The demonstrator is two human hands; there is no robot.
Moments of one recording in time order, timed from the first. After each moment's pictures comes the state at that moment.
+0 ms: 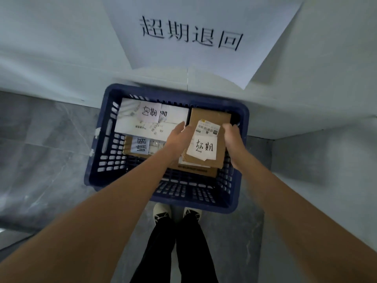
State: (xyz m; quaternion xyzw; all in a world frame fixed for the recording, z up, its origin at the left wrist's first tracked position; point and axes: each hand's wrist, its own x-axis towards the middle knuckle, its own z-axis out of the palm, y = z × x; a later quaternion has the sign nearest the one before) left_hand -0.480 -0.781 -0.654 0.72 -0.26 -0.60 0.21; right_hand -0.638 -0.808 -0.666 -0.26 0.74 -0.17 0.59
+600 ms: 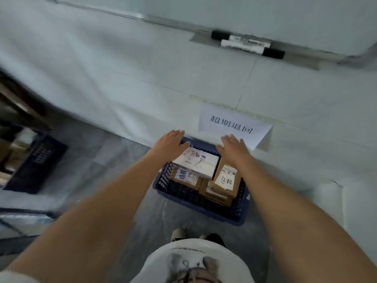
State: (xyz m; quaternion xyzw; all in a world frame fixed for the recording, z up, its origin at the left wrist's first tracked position) left_hand -0.317 -0.703 -0.351 0.72 -0.64 -0.26 0.00; right_hand -0.541 -0.774 -0.363 -0.82 0.52 0.14 0.20
